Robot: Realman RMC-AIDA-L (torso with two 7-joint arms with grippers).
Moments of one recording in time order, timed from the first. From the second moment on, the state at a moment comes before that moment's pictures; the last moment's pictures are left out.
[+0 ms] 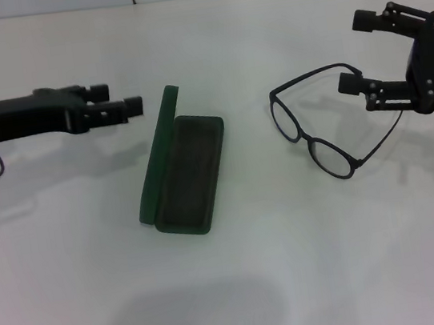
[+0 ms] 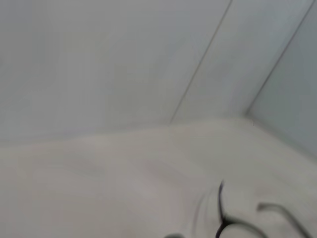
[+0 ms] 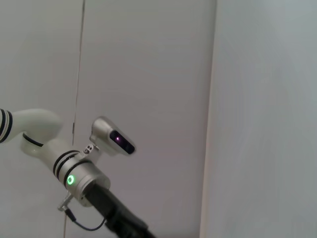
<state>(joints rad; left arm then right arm) -0.49 -2.05 0.72 0.93 2.06 1.51 -1.89 0.52 1.94 -1.22 -0.48 -1.18 -1.54 0.91</state>
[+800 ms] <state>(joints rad) -0.57 -2.09 1.00 0.99 2.31 1.36 -2.16 0.53 1.95 -1.23 -0.49 -1.20 -1.52 0.90</state>
